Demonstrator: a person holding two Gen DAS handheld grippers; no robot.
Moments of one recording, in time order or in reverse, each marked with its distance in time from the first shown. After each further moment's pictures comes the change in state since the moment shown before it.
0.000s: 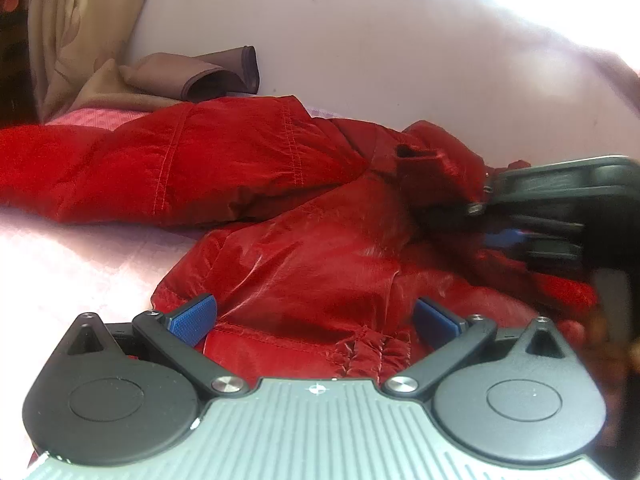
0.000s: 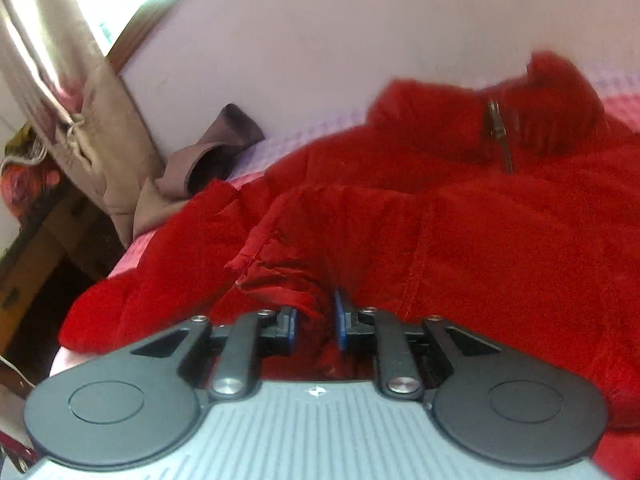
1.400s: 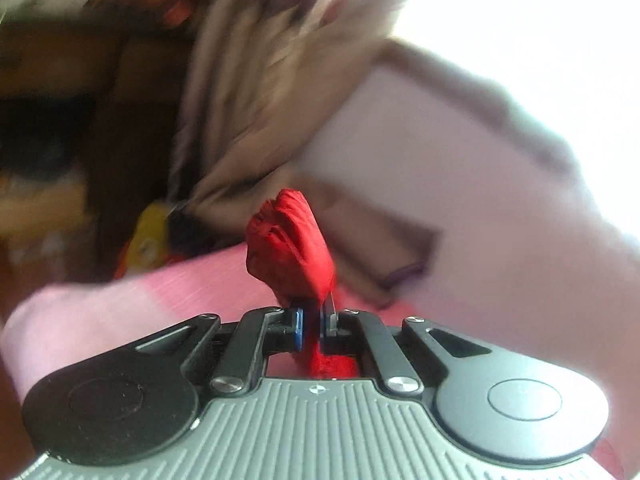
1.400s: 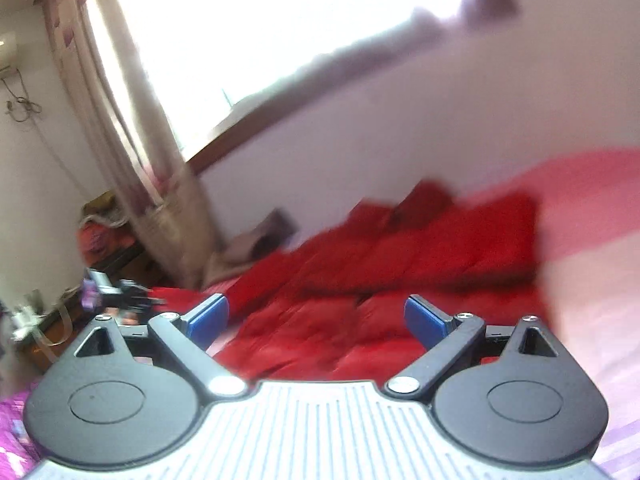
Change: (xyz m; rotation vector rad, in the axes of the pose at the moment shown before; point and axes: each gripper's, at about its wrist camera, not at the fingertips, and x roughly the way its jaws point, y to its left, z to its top) left arm -0.103 0.203 0.155 -0.325 -0.241 0.150; right arm -0.335 -0.037 -0.114 -0.055 -0.370 -0.002
